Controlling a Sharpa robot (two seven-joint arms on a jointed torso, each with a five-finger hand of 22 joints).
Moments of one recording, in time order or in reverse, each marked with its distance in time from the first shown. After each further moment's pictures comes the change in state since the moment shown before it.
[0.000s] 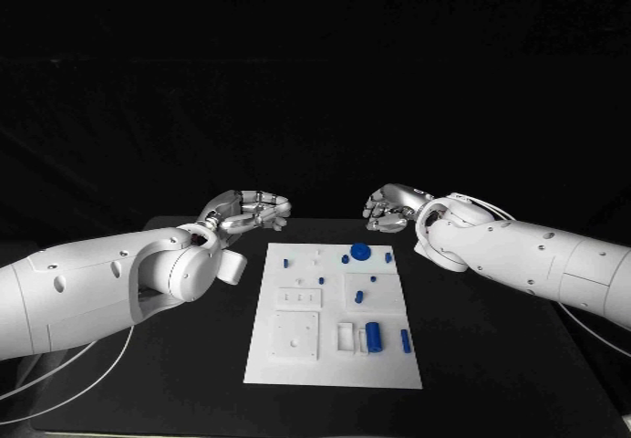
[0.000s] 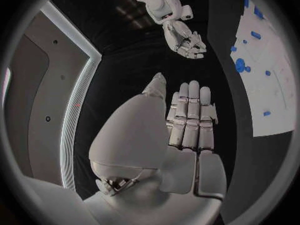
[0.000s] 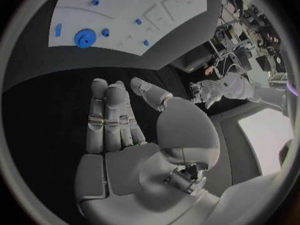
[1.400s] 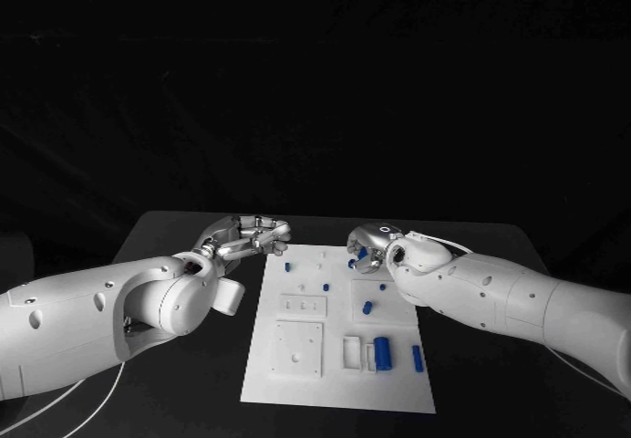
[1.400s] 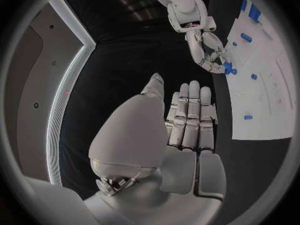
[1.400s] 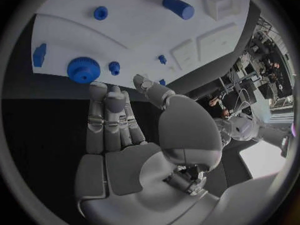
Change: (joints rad) left arm 0.023 -0.023 0.001 0.081 0.045 -0.012 0.003; left_hand -0.040 -0.008 -0.028 0.000 -0.018 0.014 -0.007 -0.021 0.012 0.004 0.004 -0.028 0.000 0.004 0.003 -0.016 0.006 -0.015 -0.004 -0.003 0.000 -0.005; right arm -0.059 0.135 0.000 -0.131 -0.298 0.002 -0.111; right_hand 0.016 -0.060 0.024 0.014 -0.096 0.006 -0.003 -0.043 -0.021 -0.111 0.057 -0.140 -0.070 0.016 0.052 0.136 0.043 -0.007 0.036 -0.007 0.112 0.000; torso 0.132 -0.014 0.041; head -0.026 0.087
